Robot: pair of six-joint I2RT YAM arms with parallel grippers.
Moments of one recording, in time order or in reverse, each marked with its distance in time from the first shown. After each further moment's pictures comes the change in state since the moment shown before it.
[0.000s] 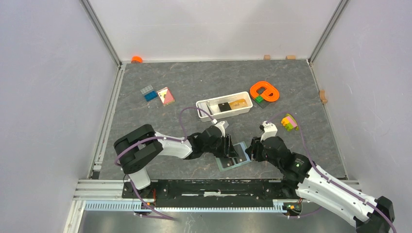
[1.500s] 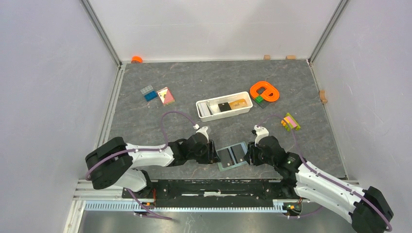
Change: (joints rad) left arm -0.002 -0.317 -0.192 -0.265 -0.158 0.006; right arm -0.063 0.156 -0.092 0.146 -0.198 -0.084
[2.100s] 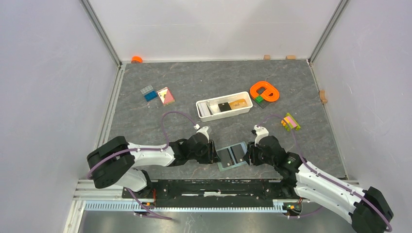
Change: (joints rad) left arm 0.000 0.022 0.000 0.026 0.001 -0.003; right arm -0.003 0.001 0.000 0.007 -0.023 0.000
